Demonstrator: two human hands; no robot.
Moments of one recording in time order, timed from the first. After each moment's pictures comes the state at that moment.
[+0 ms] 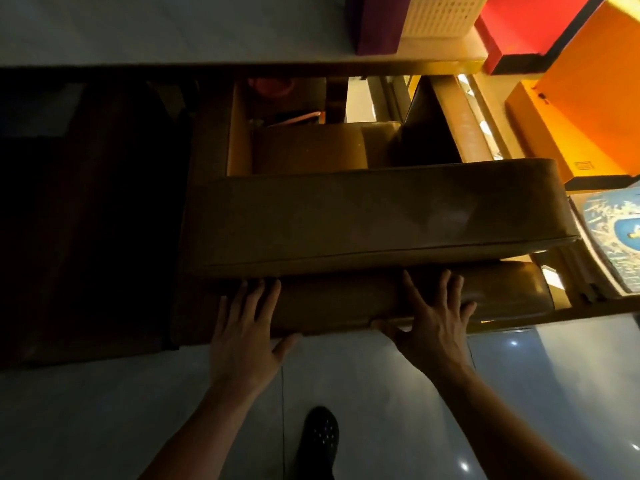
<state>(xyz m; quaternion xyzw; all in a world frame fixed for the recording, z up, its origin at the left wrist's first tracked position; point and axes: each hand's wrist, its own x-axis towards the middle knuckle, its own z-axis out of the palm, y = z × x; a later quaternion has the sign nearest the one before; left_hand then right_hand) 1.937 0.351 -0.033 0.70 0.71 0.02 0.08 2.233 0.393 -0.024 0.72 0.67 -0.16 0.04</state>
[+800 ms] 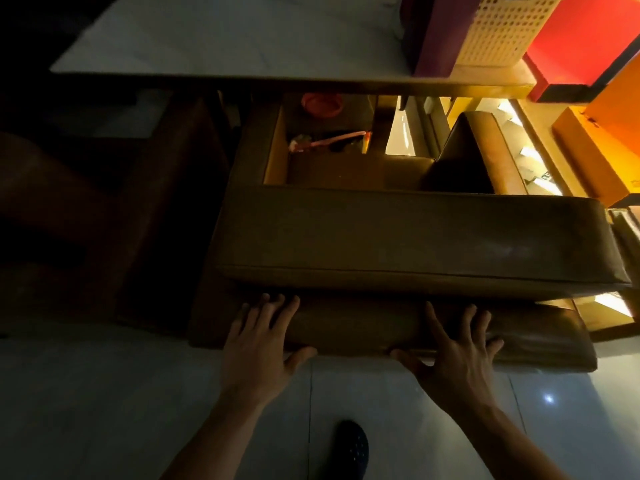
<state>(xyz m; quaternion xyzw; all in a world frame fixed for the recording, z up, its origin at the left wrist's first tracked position) 1.861 0.265 -0.034 0.69 0.72 0.04 0.07 2.165 0.303 -0.035 0.71 0.69 -0.13 0.05</state>
